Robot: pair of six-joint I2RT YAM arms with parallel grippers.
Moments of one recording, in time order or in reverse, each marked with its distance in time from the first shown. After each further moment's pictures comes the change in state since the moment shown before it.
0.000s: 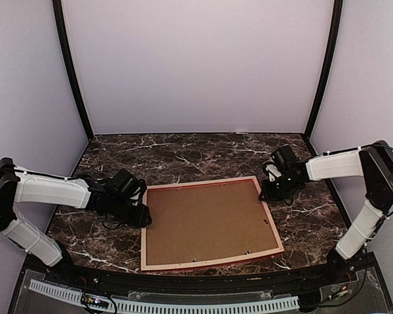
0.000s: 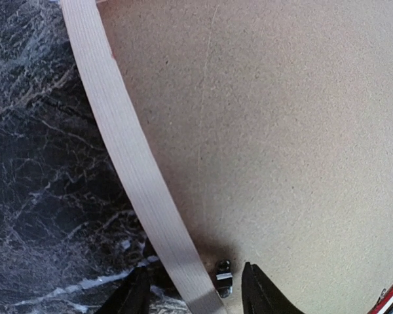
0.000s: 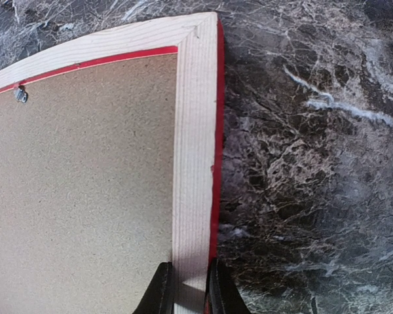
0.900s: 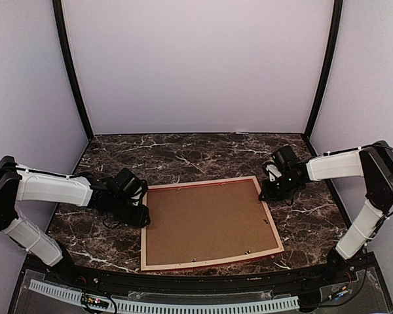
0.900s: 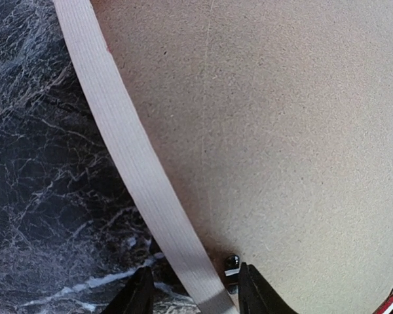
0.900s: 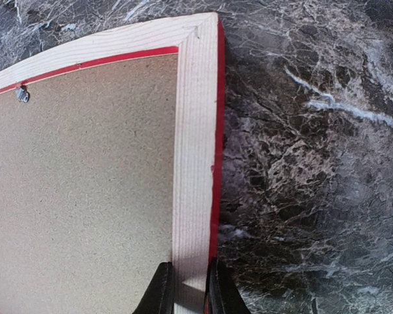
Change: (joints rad) left arm 0.000 0.021 0.033 -0.052 -0.016 0.053; right arm -0.002 -0.002 -0.006 0.011 -0.011 -0.004
